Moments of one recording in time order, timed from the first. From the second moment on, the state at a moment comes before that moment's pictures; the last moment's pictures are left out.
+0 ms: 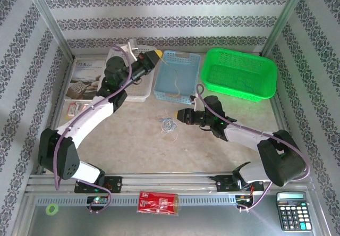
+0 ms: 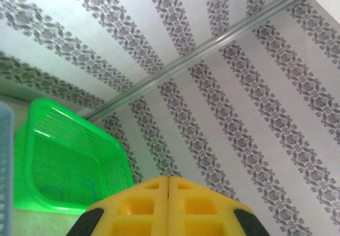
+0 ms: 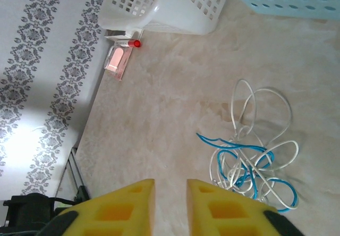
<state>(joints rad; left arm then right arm) -0.38 1.45 1.18 0.41 0.38 -1.06 0.50 1.37 0.55 0.33 -0.60 0.73</state>
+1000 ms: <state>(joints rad) -0.08 1.81 1.56 -0.19 0.24 -0.45 0.36 0.96 0.49 0.06 -0.54 0.68</state>
